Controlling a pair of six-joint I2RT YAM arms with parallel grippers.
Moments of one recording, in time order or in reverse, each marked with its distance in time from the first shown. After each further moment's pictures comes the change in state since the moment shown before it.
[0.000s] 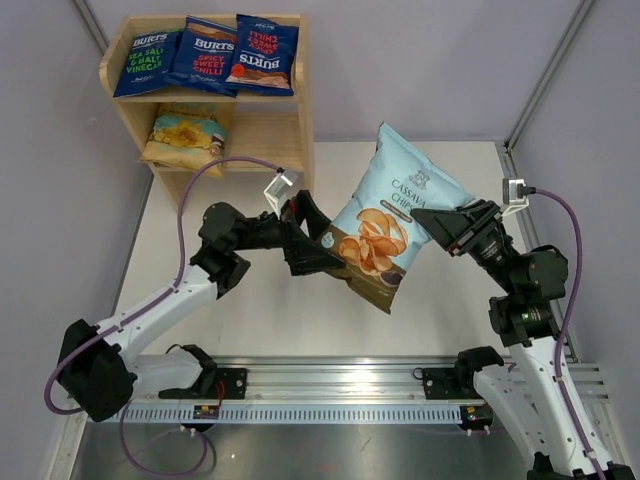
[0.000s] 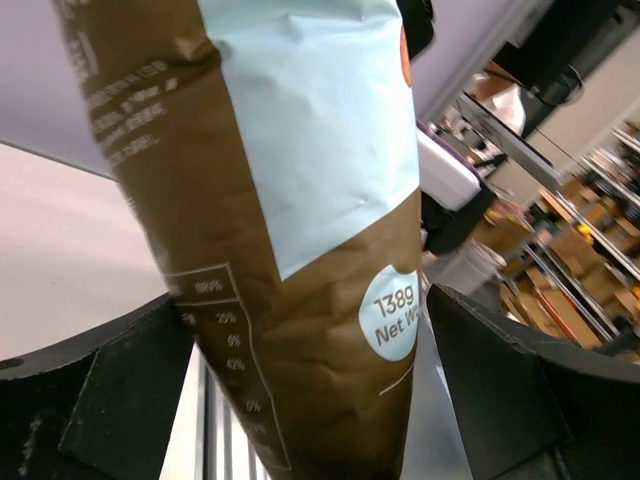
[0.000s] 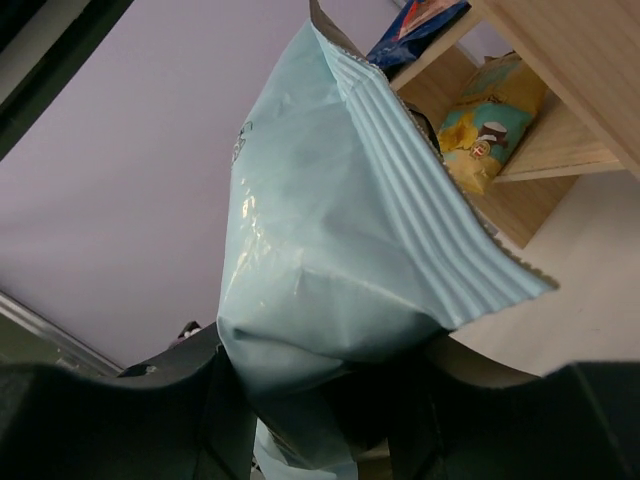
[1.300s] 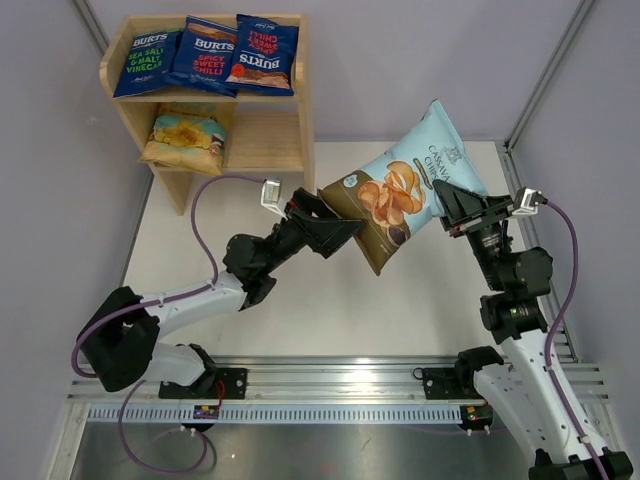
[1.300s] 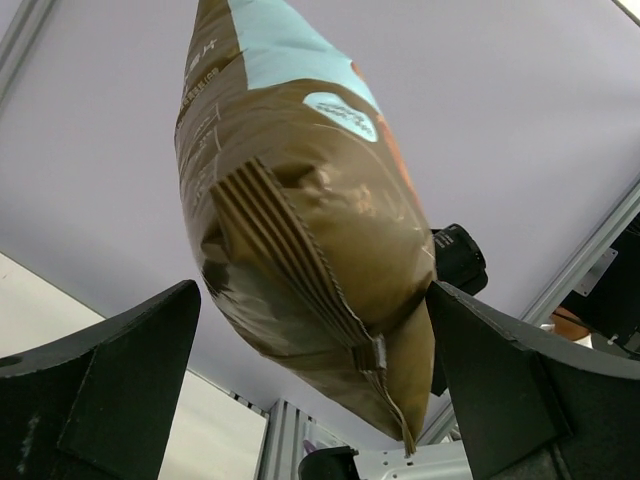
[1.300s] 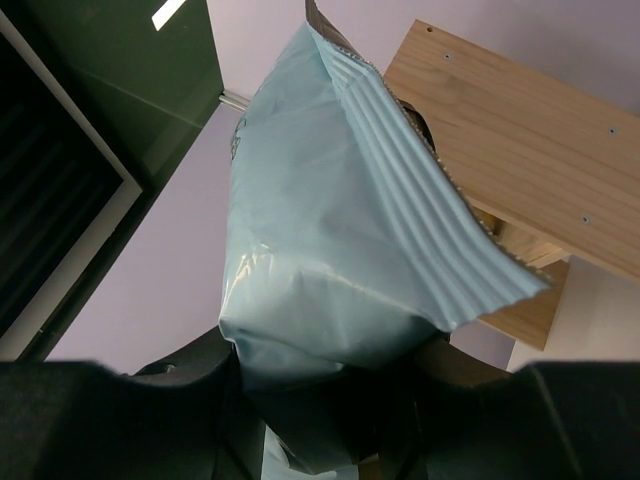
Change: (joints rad) left arm -0.159 0.141 -0.160 0.505 -0.723 -0.035; right arm 0.009 0.015 -0.103 0.101 0.417 0.192
